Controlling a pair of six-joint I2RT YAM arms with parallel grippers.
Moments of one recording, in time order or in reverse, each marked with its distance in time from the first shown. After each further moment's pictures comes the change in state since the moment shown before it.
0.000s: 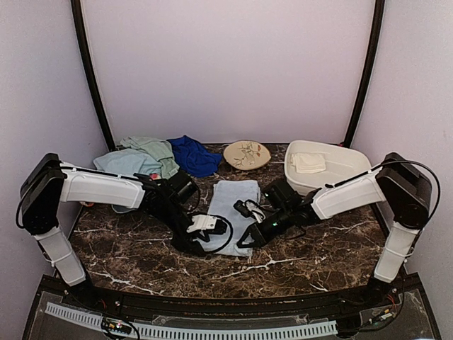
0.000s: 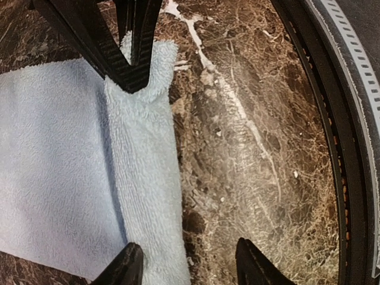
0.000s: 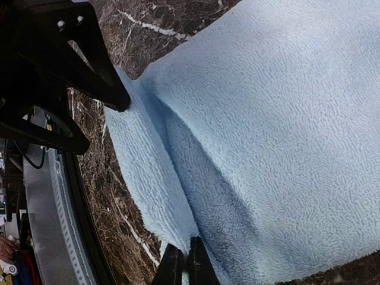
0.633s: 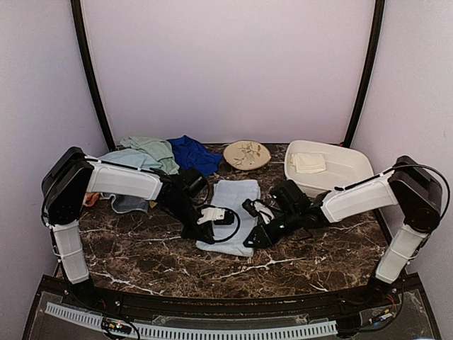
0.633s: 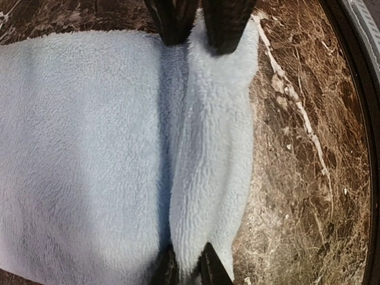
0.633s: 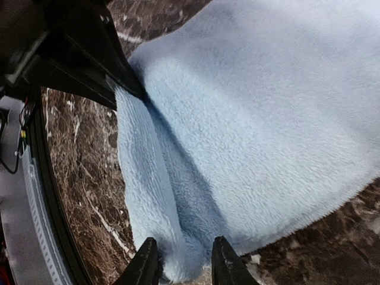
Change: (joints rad) left arm 0.042 0.187 0.148 0.001 -0.021 -0.038; right arm -0.016 -0.056 -0.067 0.018 0.095 -0.010
